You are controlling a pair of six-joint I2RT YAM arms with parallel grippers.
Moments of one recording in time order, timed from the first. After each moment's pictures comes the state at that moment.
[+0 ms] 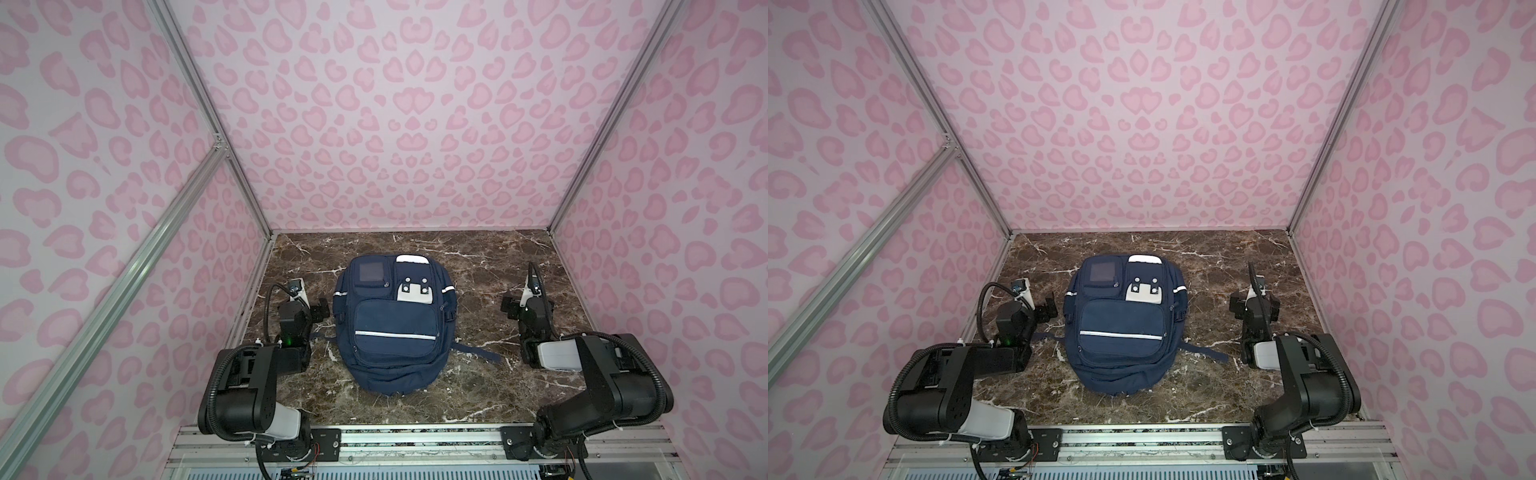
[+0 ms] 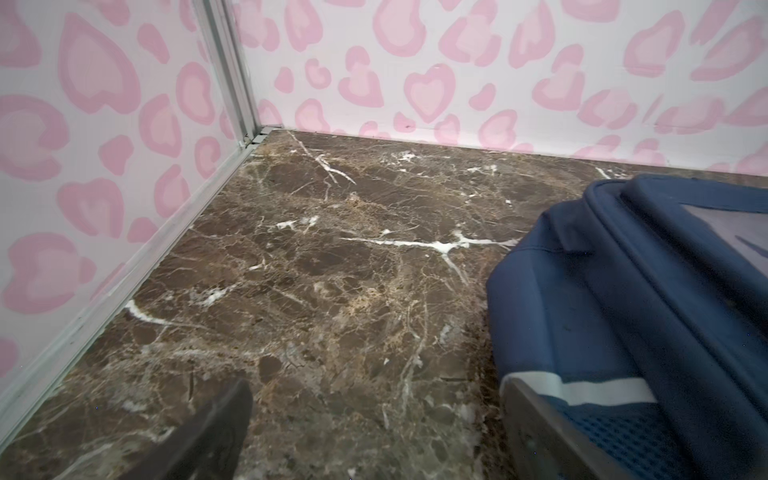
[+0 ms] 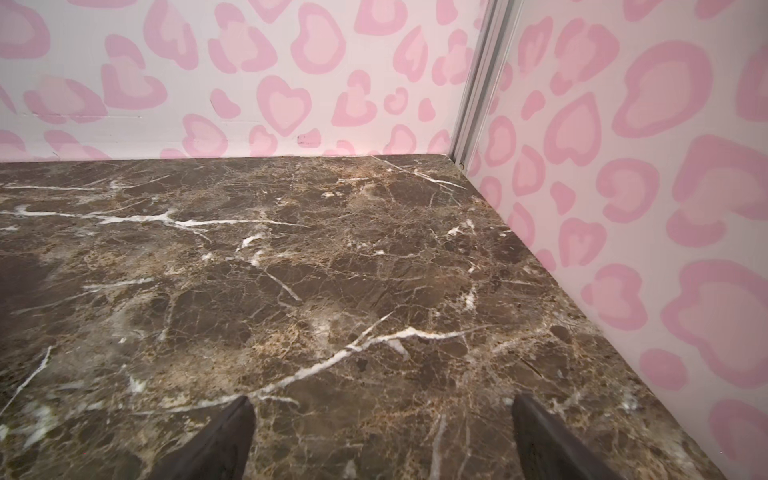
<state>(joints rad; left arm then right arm) 0.03 1.48 0.33 0.83 -0.05 -0.06 0.05 1.54 0.34 0.87 0.33 0.02</state>
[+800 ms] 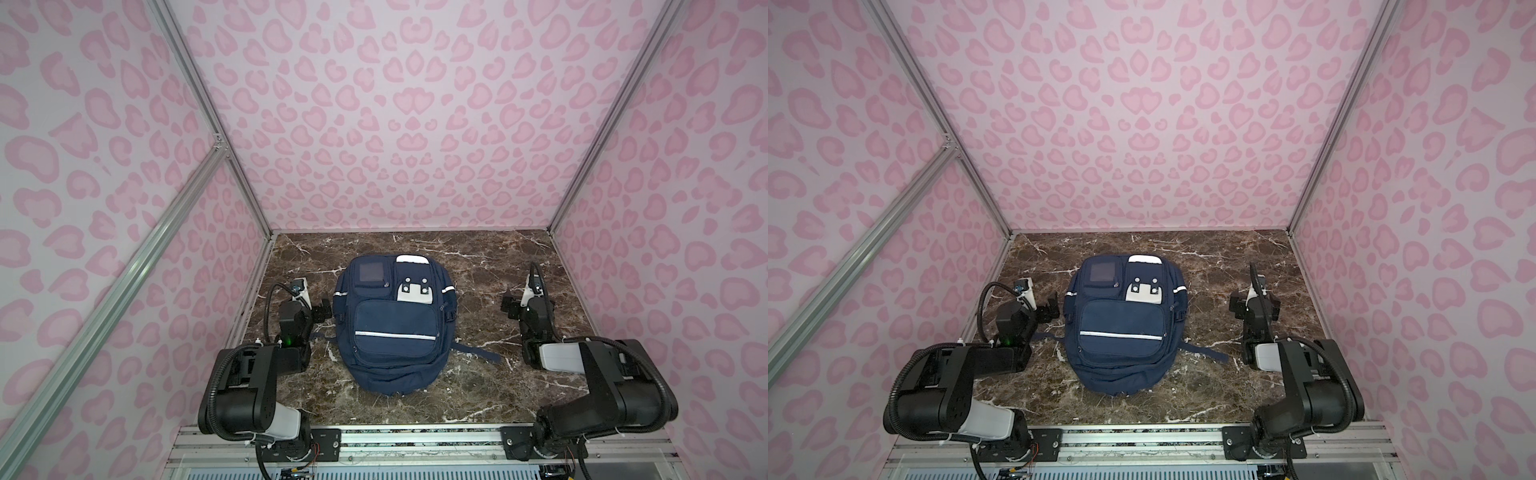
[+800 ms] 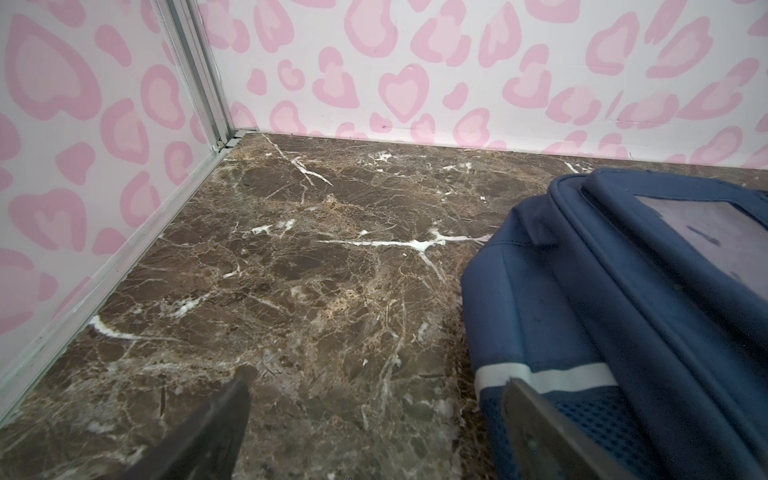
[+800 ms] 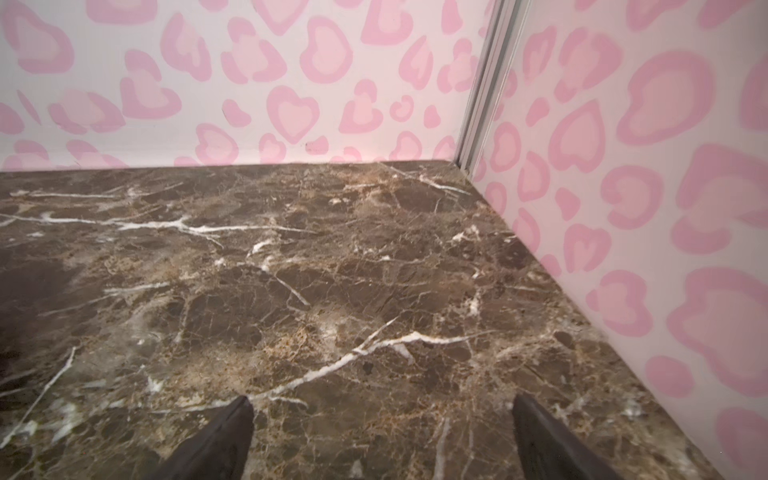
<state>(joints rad) 0.03 1.48 0.33 0.83 0.00 -0.05 0.06 1.44 0.34 0.80 0.32 0.02</state>
